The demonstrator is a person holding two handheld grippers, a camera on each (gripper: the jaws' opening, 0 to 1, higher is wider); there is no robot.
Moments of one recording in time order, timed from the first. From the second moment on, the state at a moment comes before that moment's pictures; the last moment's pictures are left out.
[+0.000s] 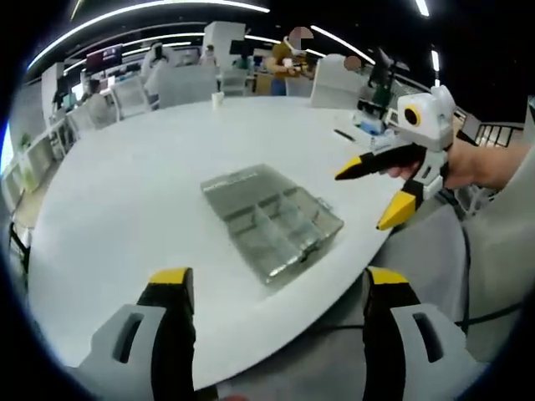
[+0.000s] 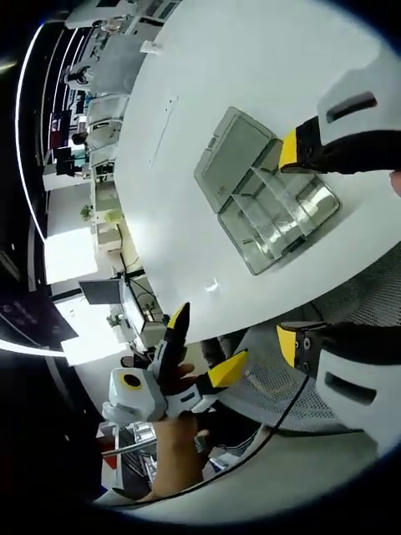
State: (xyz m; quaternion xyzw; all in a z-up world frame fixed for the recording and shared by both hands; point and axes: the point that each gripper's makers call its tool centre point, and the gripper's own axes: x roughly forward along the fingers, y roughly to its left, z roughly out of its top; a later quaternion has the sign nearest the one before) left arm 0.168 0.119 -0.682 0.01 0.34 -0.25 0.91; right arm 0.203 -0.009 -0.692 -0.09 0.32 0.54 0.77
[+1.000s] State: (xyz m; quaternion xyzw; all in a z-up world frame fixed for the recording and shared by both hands) left arm 0.172 0.132 -0.682 0.02 0.34 -0.24 0.91; right arm 0.200 -0.021 -0.688 -0.07 0.32 0.51 0.79
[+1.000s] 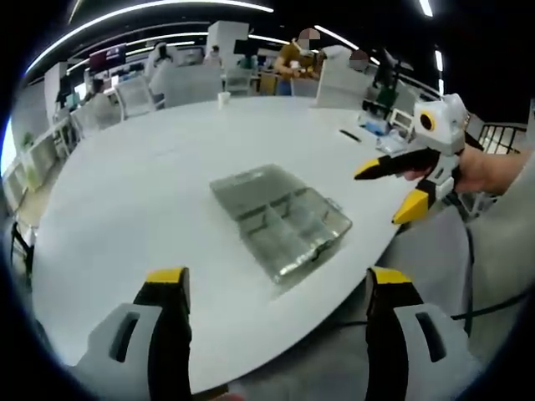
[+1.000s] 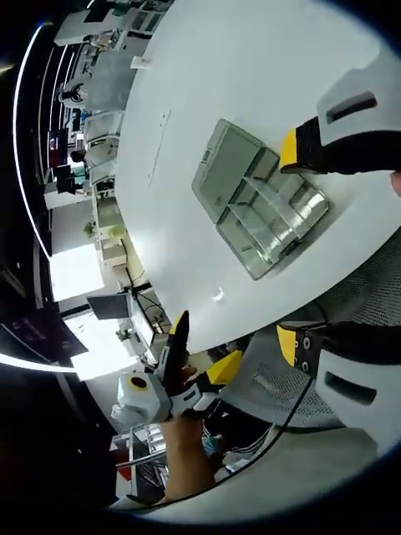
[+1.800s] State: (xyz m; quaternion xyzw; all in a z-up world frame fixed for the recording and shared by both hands) left arm 0.170 0.142 -0.691 0.07 0.35 -0.25 0.90; right arm 0.205 -0.036 -0.694 -0.07 0.33 0.48 0.81
